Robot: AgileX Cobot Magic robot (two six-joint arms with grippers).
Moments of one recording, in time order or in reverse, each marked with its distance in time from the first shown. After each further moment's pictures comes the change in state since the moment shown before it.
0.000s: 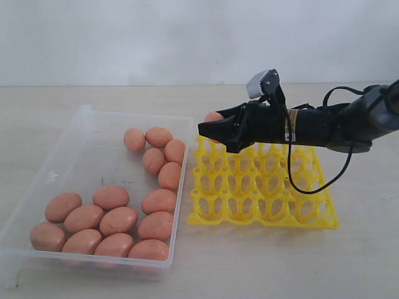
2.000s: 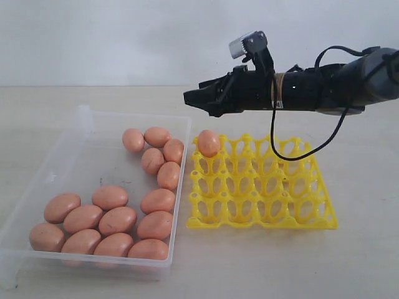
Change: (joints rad) left arm 0.000 0.000 0.000 0.000 0.000 0.000; right arm 0.060 -0.116 -0.107 -0.071 0.138 0.260
